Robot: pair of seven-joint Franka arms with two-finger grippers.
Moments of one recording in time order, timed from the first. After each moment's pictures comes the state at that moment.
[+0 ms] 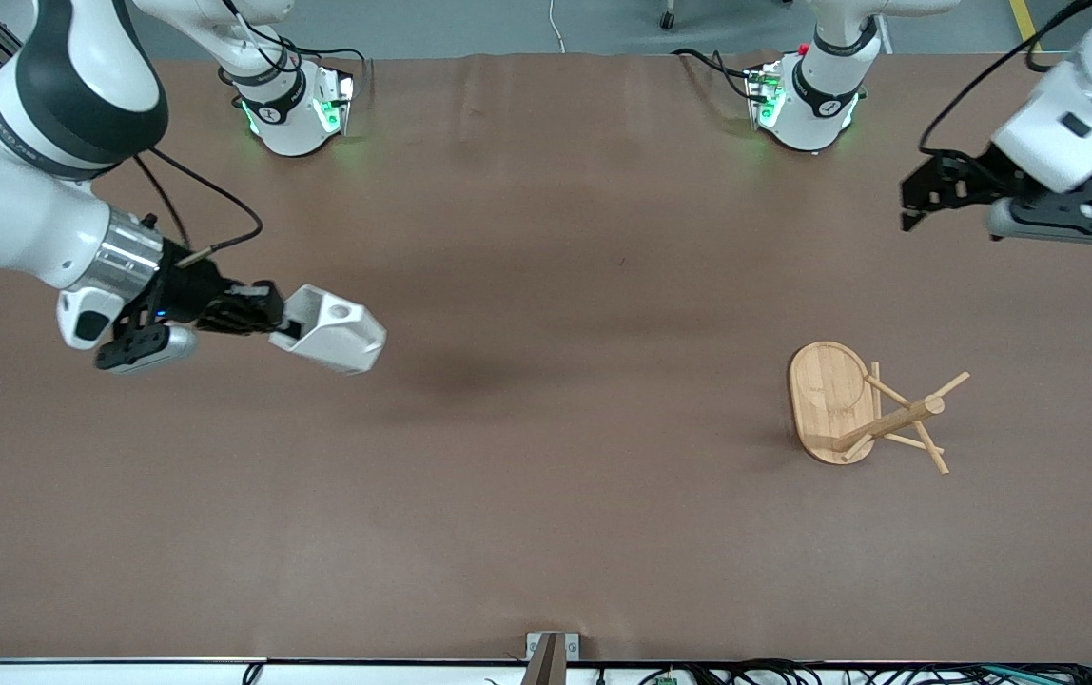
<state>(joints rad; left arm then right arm) -0.15 -0.03 -0.11 -1.56 -0.03 1.53 -0.04 -0.06 0.11 0.28 -1.77 0.67 1.97 -0.01</state>
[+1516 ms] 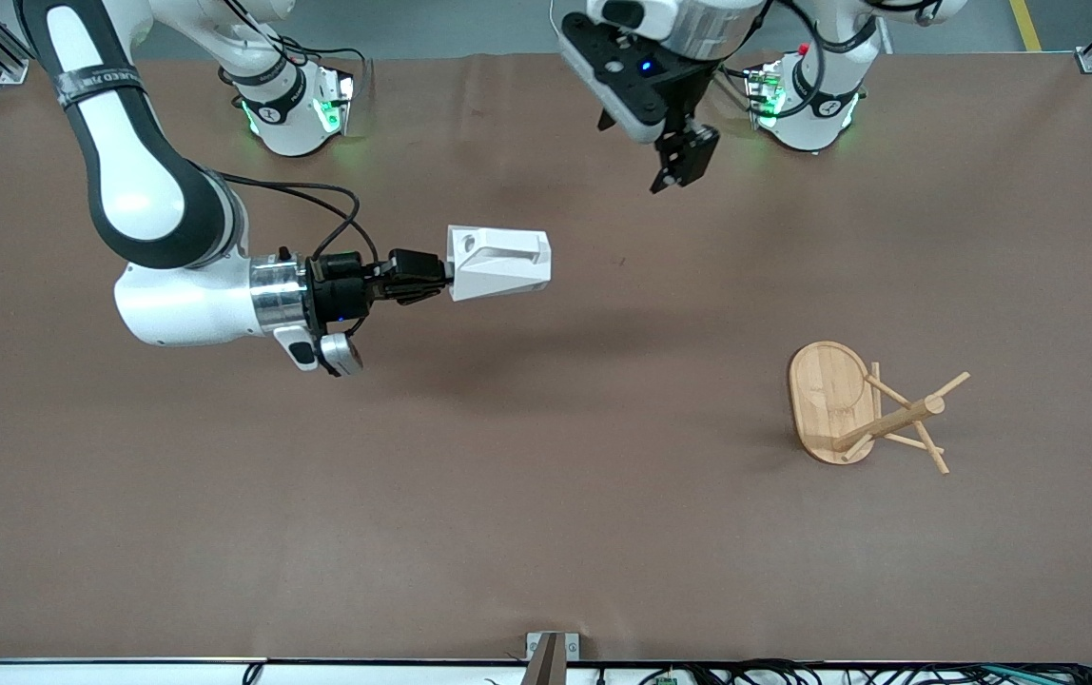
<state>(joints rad) -0.35 0.15 -0.43 -1.39 -0.07 1.69 0.19 -0.02 0.31 0.39 -1.80 1.40 1.82 -0.35</state>
